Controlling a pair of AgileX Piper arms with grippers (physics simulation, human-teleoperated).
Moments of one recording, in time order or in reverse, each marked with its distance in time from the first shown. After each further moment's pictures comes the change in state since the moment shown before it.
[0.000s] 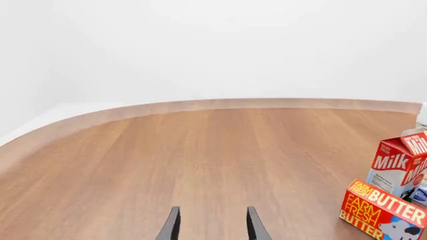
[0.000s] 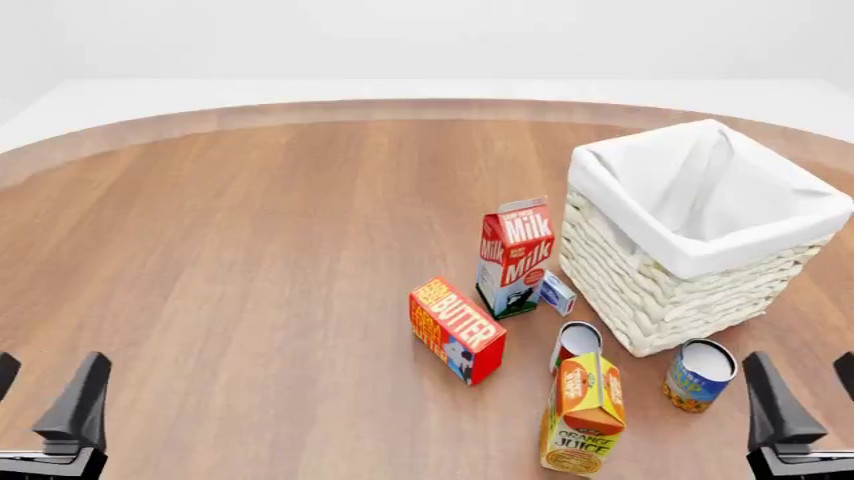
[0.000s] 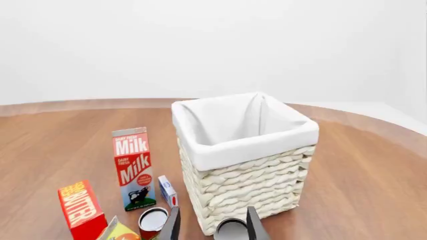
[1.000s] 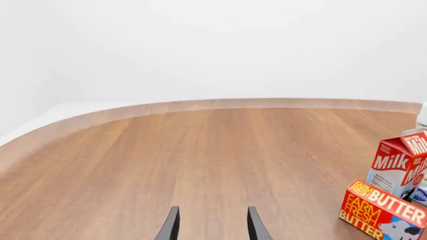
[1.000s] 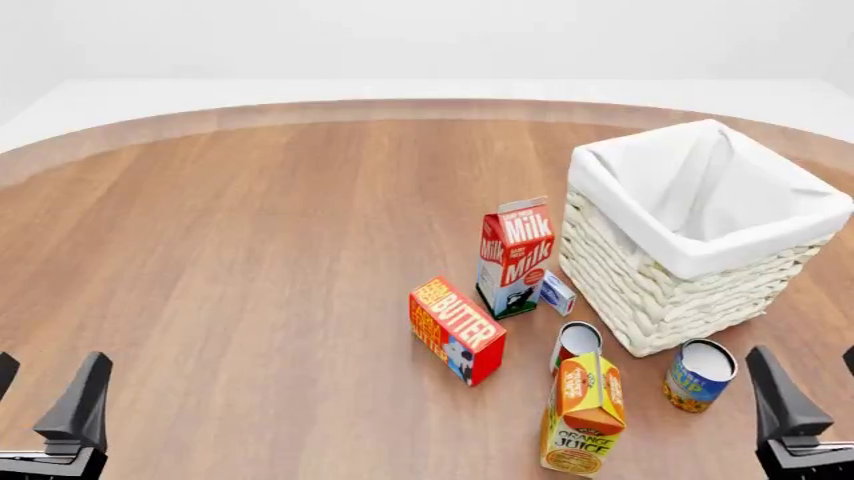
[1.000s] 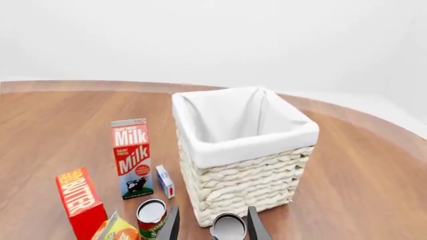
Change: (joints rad) left arm 0.000 0.000 0.000 0.000 0.000; right arm 0.007 0.042 -0.106 0.142 -0.054
